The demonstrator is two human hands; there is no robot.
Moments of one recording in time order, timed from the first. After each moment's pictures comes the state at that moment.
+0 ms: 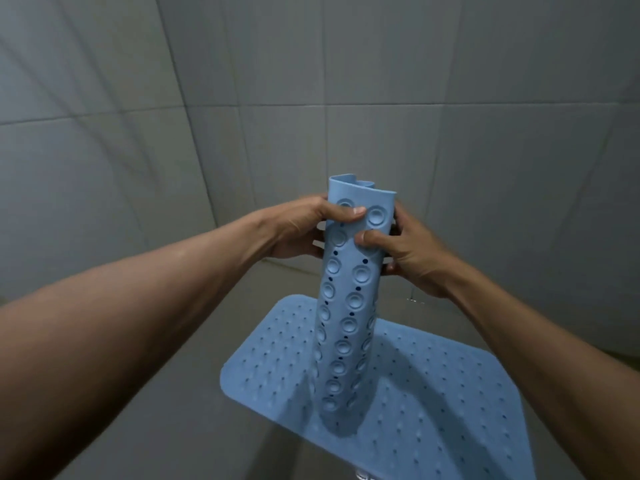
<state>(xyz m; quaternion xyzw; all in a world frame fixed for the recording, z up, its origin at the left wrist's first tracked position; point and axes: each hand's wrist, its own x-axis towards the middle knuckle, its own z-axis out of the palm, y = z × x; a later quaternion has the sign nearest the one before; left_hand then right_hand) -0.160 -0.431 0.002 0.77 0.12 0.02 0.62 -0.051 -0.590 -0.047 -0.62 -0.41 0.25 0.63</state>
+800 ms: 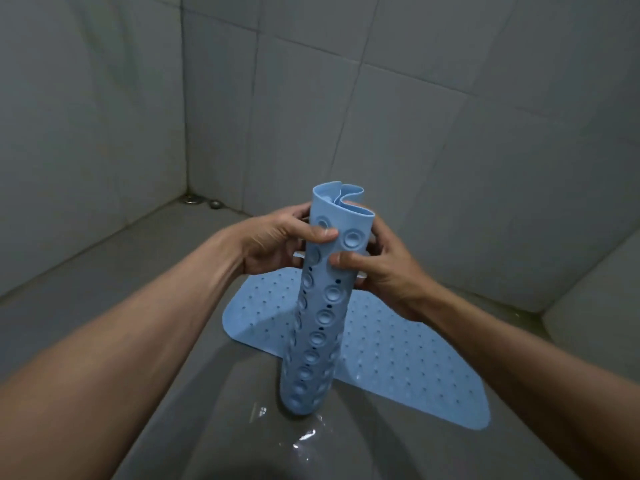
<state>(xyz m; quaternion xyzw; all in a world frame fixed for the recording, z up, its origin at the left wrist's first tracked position) -0.316 -0.320 -0.109 0.64 -0.03 -0.03 0.76 -0.248 -0.513 -0.098 -0.67 -0.34 0.26 0.61</state>
